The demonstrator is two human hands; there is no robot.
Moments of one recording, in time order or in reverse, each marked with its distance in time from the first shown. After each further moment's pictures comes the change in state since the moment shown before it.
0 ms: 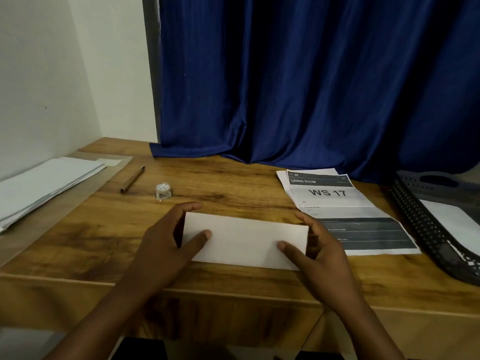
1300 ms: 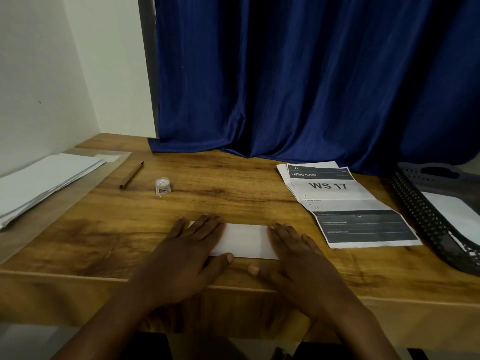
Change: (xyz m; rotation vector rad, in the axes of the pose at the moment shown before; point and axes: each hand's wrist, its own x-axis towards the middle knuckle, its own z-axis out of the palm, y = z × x) left_hand -0.007 0.006 0.018 0.708 -0.490 0.198; right_hand -0.008 -0.001 0.016 -0.879 -0.467 -0.106
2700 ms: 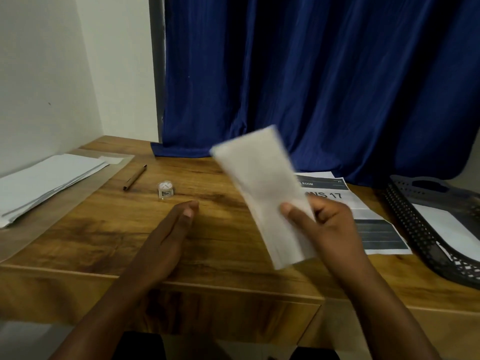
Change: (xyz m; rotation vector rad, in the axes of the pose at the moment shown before) left_hand -0.008 -0.019 -0.010 -1.060 0.405 -0.292; right_hand -0.009 -0.026 -0.082 1.038 0.470 -0.115
